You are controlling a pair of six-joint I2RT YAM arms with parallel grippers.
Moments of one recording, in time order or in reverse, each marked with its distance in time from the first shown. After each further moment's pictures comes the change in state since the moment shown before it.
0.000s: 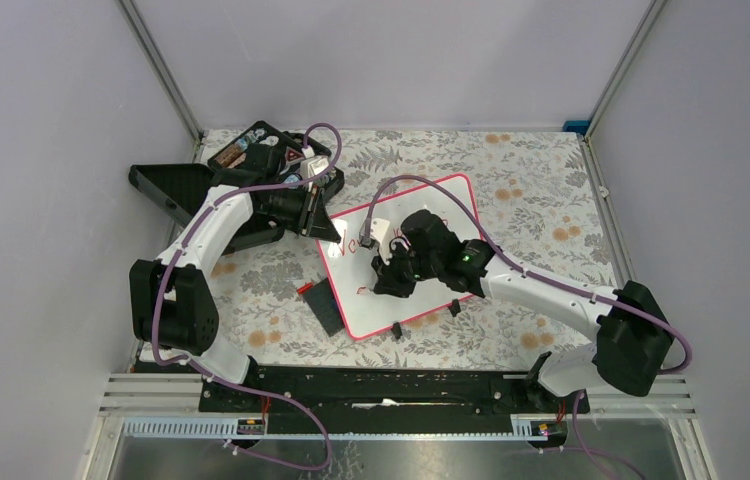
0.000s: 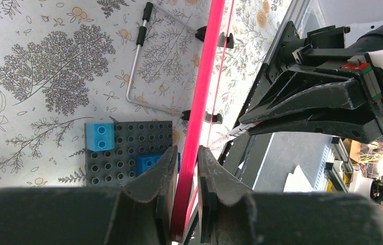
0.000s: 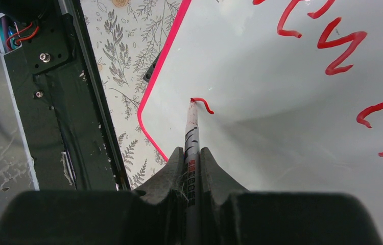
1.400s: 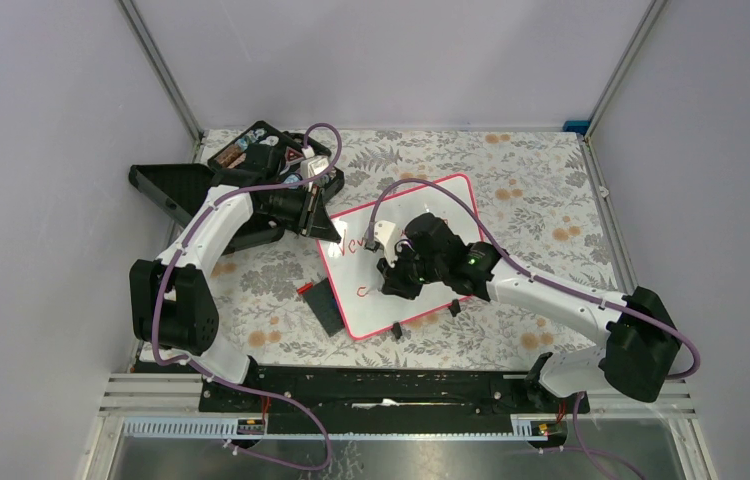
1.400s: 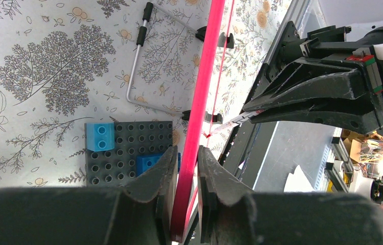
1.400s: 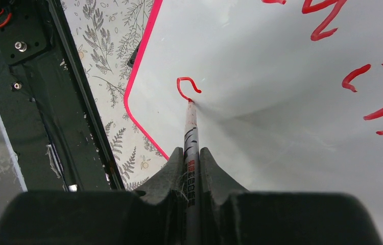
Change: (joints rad) left arm 0.000 0.000 0.000 0.001 0.000 0.000; right arm 0.004 -0.042 -0.017 -0.055 0.080 -0.018
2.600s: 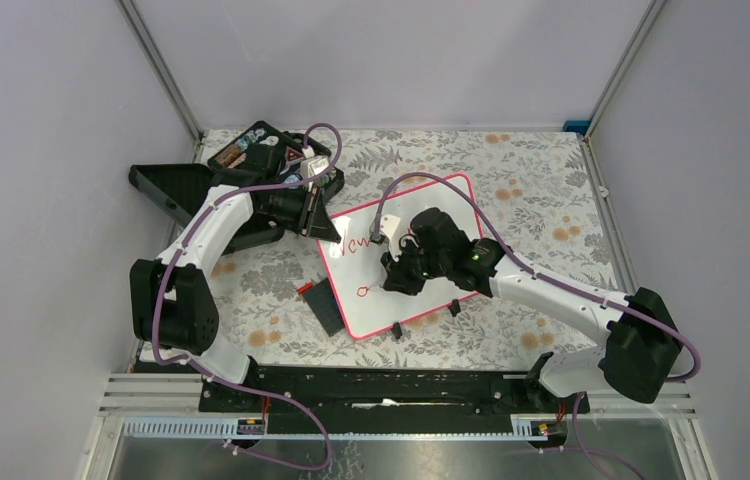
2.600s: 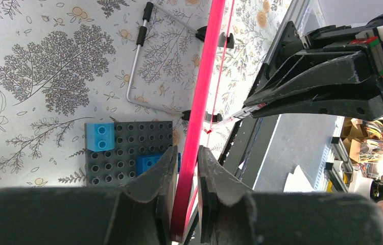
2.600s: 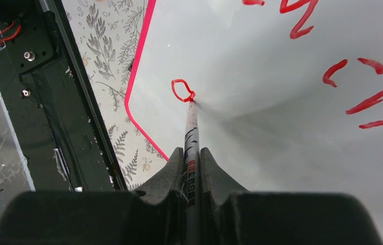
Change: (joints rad) left arm 0.000 0.002 0.000 0.000 0.000 0.000; right arm -0.041 -0.005 0.001 0.014 -0.045 0.034
